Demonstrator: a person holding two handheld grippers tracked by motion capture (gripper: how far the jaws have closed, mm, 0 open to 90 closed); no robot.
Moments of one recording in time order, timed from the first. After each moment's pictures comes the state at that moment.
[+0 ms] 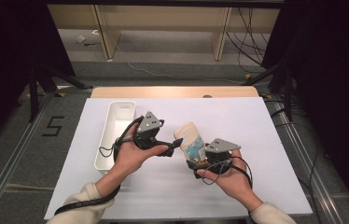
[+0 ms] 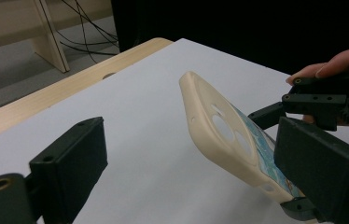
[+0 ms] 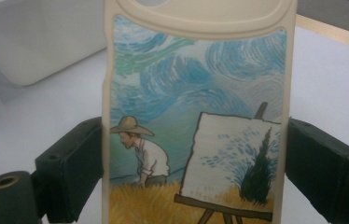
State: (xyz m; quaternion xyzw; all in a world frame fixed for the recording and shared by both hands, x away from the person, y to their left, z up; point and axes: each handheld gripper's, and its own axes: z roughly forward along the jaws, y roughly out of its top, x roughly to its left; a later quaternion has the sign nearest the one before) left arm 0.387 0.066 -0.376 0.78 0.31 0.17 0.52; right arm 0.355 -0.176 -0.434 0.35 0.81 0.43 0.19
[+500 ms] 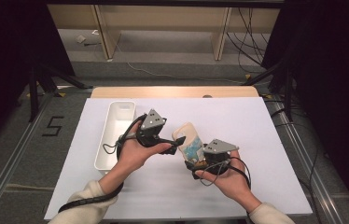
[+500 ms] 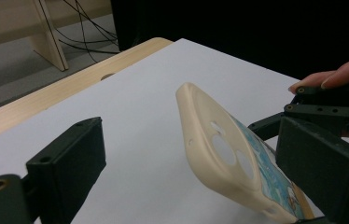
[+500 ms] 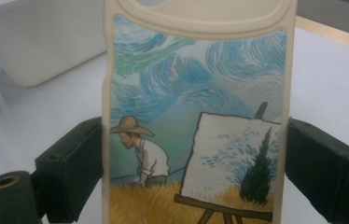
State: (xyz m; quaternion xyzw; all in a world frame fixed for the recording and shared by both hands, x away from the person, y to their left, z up) left arm 0.392 0.058 -0.373 0.78 0.31 0.16 0.52; right arm 0.353 -0.171 -0.434 0.34 0.82 0.43 0.19
